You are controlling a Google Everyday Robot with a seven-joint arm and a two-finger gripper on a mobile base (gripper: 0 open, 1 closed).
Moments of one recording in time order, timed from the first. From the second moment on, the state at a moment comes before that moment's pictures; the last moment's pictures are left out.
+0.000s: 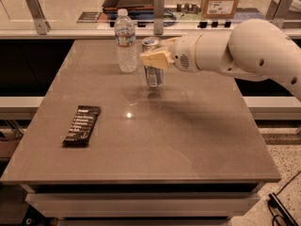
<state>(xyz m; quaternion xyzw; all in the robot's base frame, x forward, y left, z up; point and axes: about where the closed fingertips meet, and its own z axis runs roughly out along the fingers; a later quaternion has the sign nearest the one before) 0.626 -0.015 0.934 -0.38 0.72 0.24 0.53</state>
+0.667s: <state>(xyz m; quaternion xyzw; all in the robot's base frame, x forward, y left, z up) 0.587 0.040 0.919 -0.40 0.70 0.24 0.54</state>
